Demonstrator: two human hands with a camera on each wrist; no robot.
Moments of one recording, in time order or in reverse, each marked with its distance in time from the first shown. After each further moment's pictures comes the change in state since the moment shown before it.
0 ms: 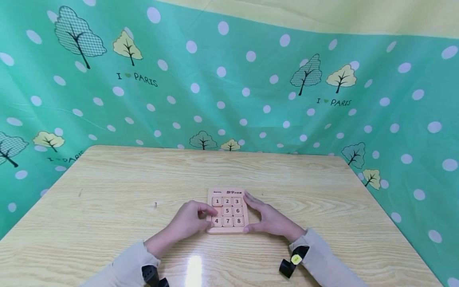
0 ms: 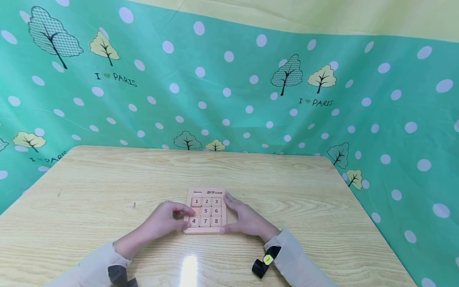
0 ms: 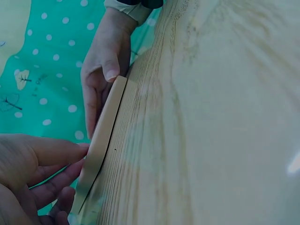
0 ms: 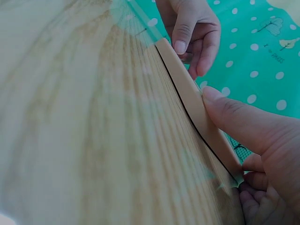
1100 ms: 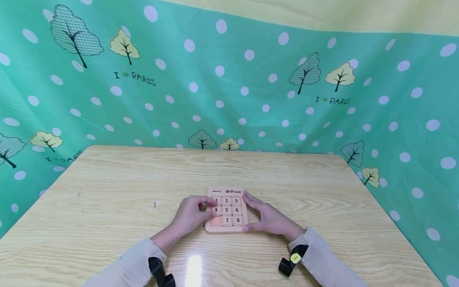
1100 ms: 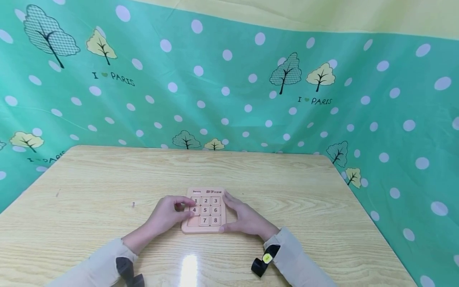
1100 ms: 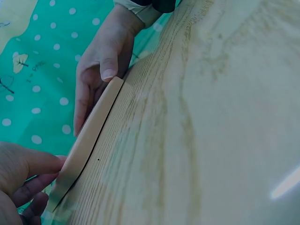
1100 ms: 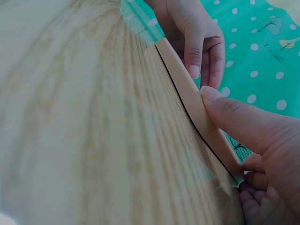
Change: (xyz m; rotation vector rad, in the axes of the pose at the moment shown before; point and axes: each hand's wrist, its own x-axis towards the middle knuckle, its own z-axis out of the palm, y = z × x) left_hand 0.015 -0.007 0.010 0.024 0.171 0.009; right_hand -0.001 0.000 -0.002 -0.019 -0.006 -0.014
